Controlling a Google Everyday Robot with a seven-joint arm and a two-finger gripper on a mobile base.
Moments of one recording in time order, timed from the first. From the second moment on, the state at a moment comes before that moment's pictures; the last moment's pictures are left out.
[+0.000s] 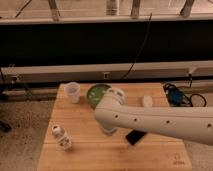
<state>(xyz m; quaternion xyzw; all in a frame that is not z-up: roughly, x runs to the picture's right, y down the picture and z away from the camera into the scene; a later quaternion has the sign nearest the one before) -0.001 0.200 0.678 -0.27 -0.11 -0.24 0.93</state>
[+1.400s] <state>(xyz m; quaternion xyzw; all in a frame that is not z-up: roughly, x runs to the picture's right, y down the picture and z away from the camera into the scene) -0.067 0.230 0.678 -0.27 -0.17 -0.29 0.90</state>
